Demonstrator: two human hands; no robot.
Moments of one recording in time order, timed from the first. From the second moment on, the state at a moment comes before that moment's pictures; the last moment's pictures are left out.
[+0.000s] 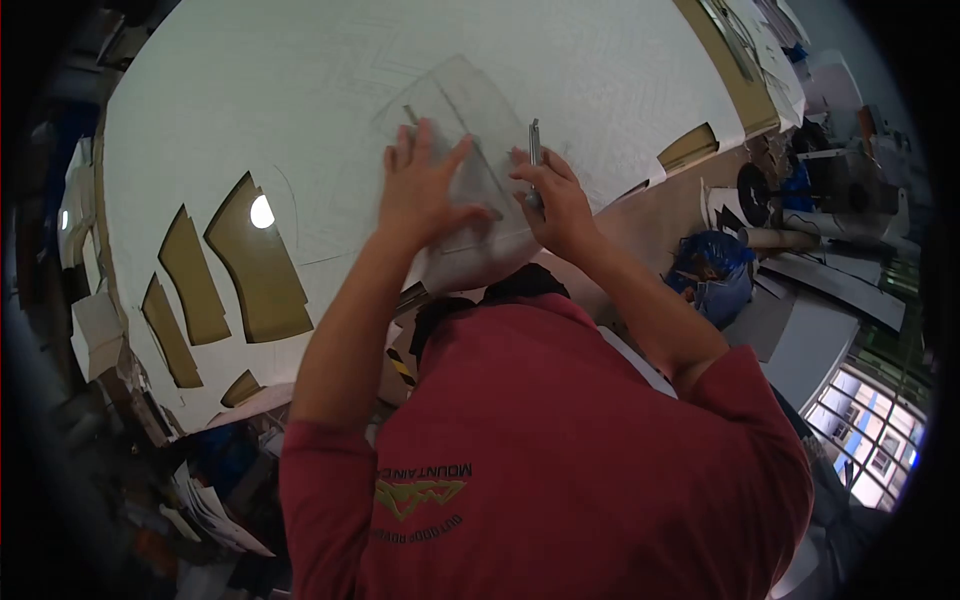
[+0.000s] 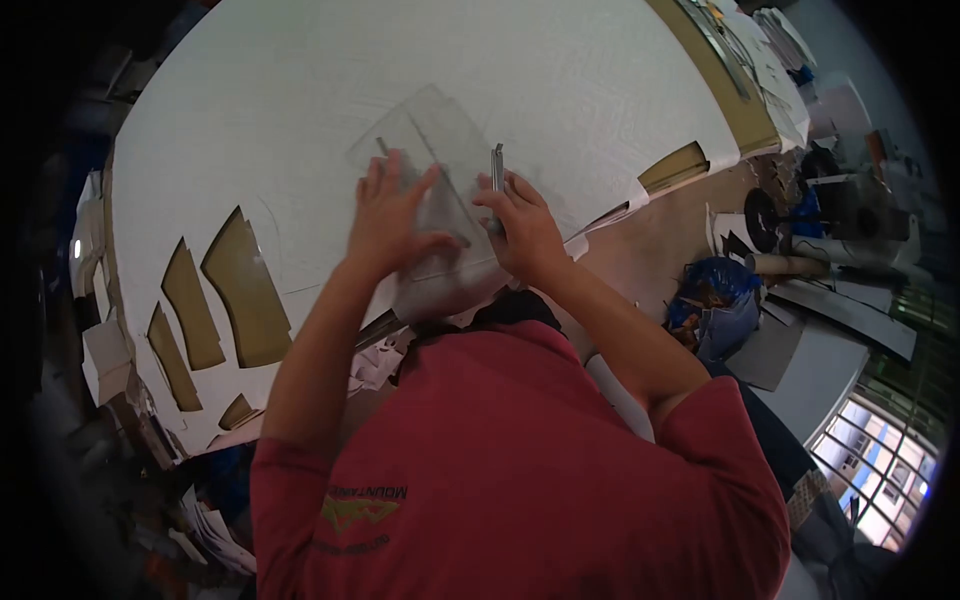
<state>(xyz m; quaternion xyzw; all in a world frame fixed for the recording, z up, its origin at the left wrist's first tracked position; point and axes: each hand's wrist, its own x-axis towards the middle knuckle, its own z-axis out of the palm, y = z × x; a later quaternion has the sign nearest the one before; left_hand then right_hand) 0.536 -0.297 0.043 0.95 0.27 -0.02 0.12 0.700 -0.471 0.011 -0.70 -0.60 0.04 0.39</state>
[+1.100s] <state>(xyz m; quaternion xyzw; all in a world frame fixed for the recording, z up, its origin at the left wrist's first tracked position) 0.351 -0.184 0.036 0.71 0.67 0.13 0.19 0.733 -0.461 0.002 -0.71 -0.64 -0.03 0.30</state>
